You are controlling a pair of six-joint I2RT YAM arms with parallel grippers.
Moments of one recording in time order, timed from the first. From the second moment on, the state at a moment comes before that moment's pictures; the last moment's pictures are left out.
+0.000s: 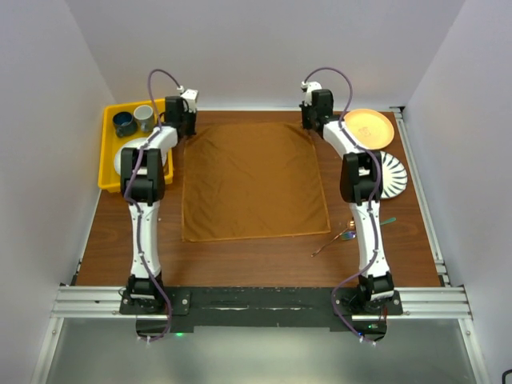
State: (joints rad) left arm -0.04 2.48 1.99 -0.11 0.08 0.10; right arm 0.20 2.61 2.27 -0.23 0.03 -0.03
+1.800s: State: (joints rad) left arm 0.05 1.43 0.80 -0.68 0.65 1.03; right arm 0.17 1.80 1.25 -0.70 -0.32 -0.58
